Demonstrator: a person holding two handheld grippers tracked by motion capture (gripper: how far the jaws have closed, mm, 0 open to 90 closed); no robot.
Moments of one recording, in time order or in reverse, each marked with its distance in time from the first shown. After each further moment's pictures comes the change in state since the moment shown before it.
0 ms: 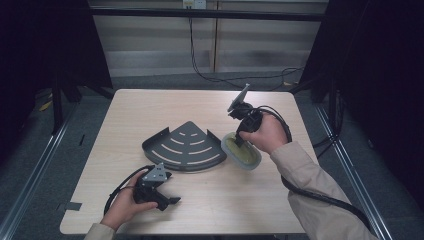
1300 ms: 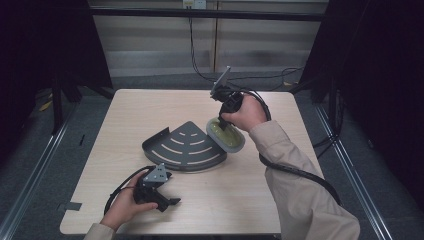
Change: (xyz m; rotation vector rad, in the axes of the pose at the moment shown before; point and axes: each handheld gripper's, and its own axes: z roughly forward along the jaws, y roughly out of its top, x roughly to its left) left arm -0.001 0.000 0.001 0.010 -0.004 0.014; right arm 0.006 0.067 -0.006 -0.016 0.003 -0.020
